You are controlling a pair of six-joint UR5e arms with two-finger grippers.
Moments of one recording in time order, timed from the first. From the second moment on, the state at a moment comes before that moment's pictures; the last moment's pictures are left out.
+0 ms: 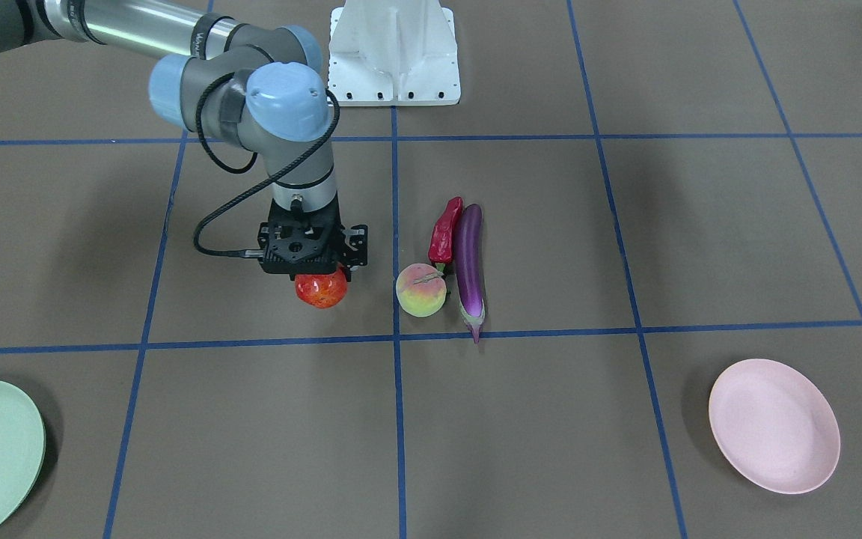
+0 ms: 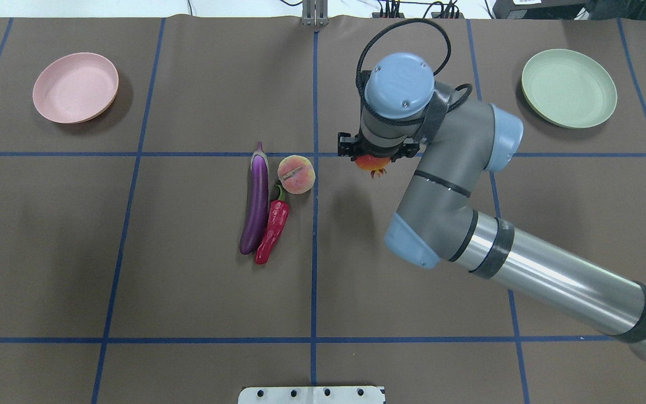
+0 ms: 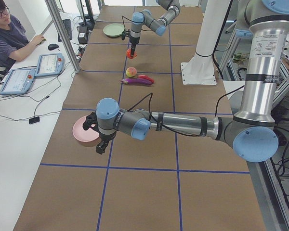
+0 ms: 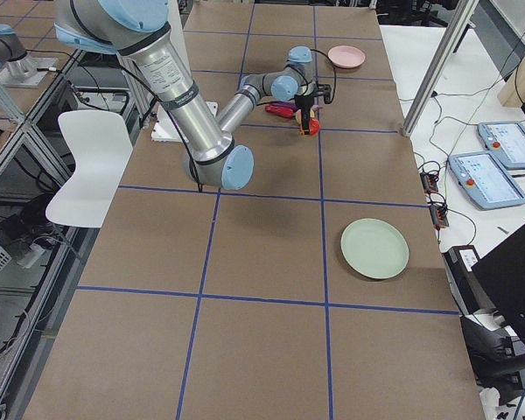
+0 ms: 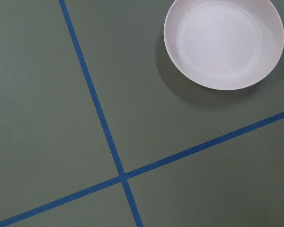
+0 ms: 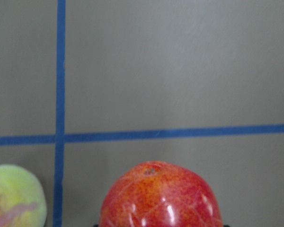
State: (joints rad) left arm -1.48 -1.66 -1.57 -1.87 -2.35 0.03; right arm 0.69 -0.85 1.58 -1.57 1.86 1.10
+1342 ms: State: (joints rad) left arm -1.05 -2.09 -1.58 -1.86 -2.29 -0.81; right arm 1.25 -1.10 1.28 -1.35 2.28 0.20
